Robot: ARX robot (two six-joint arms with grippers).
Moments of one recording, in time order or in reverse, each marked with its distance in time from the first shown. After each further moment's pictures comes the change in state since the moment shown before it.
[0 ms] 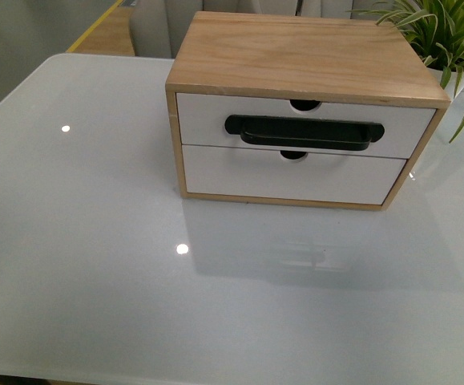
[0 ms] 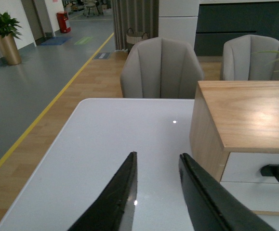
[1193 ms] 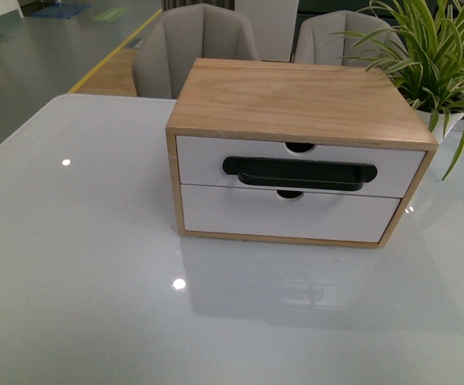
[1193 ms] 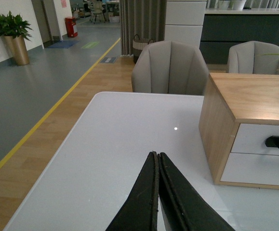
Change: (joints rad) left arm 0.226 -0.771 -0.267 -0.478 0.217 -0.006; right arm -0.139 -0.684 -0.103 -0.549 -0.132 0.015
